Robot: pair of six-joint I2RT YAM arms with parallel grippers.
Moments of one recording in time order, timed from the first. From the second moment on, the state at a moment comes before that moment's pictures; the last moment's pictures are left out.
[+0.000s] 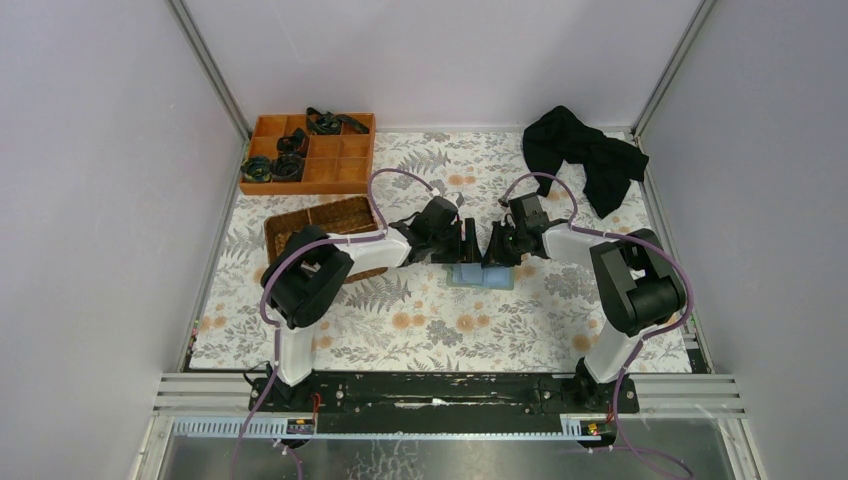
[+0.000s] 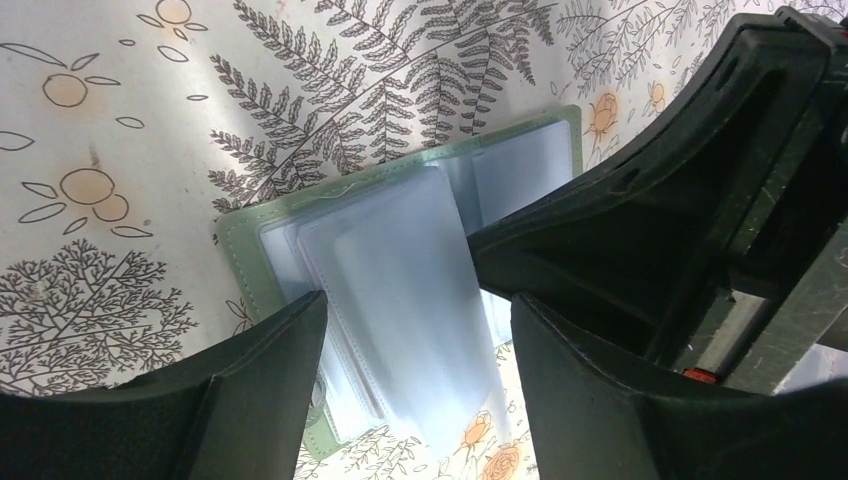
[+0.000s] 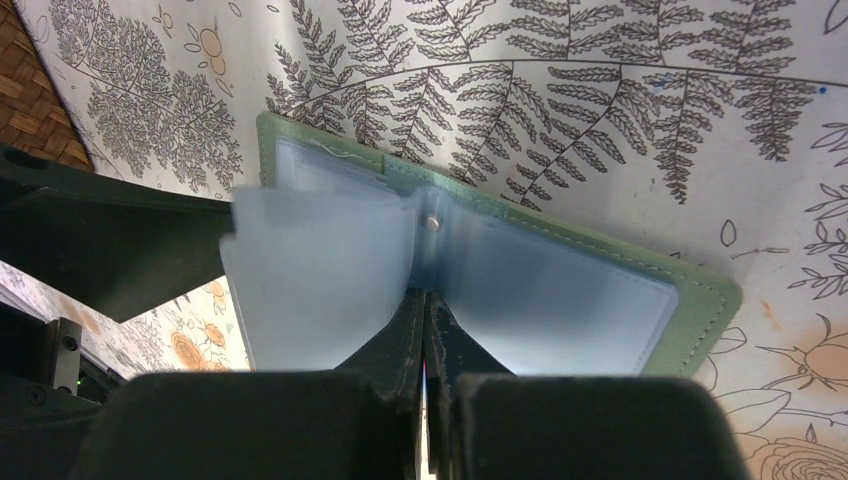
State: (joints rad) left arm -0.74 1.95 1.18 -0.01 0.18 -0.71; right arm 0.37 1.74 0.89 -0.17 -0.35 0.50
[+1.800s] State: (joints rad) left arm -0.70 1.93 1.10 0.12 0.32 -0.78; right arm 0.34 1.55 0.82 -0.23 -0.26 0.53
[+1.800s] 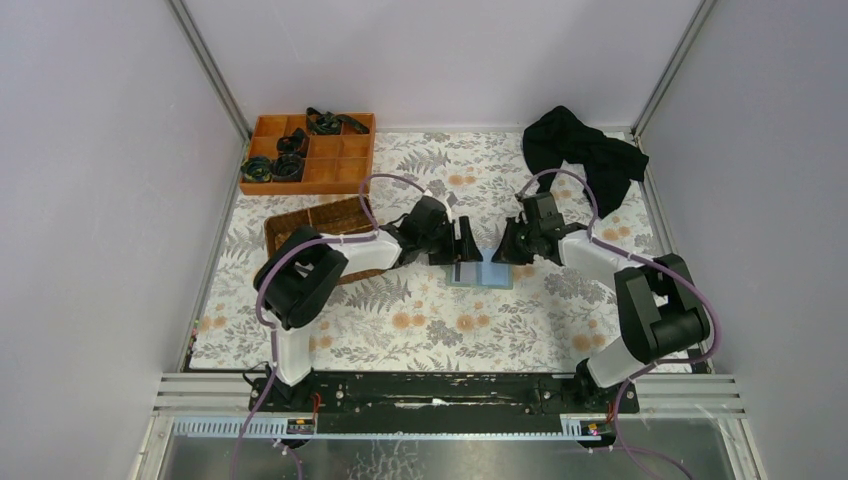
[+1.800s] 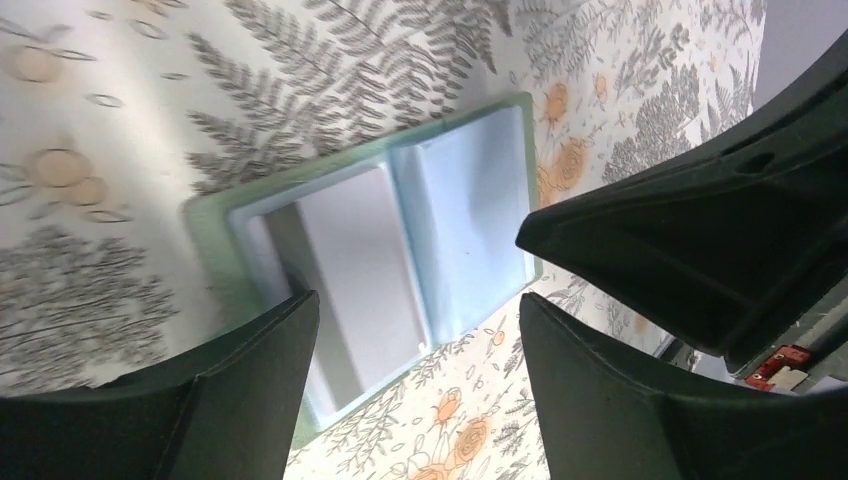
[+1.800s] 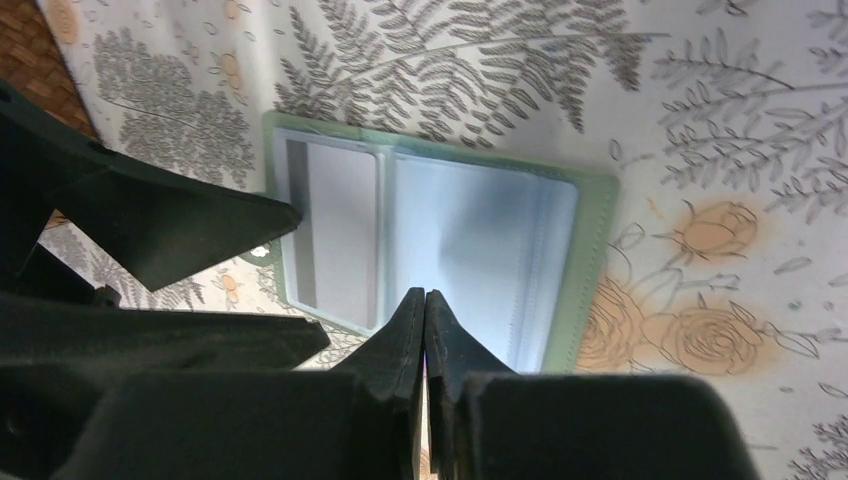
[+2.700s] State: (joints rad) left arm -0.67 1.88 1.07 0.10 0.25 -0.74; right arm 0.42 1.71 0.90 -0.19 -0.29 0.53
